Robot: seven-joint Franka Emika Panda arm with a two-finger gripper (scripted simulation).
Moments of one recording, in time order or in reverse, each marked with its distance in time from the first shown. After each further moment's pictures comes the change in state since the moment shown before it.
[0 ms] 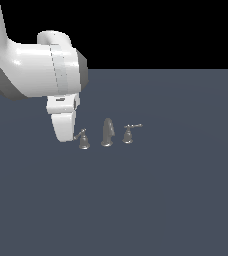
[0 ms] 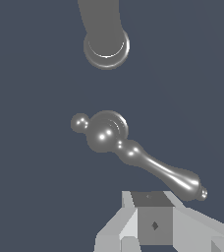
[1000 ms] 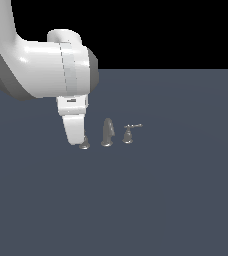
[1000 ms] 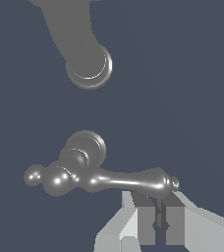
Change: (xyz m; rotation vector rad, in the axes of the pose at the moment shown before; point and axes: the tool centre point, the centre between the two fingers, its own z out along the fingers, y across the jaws) arm 0.024 0.023 -0.001 -0.015 -0.011 -0.057
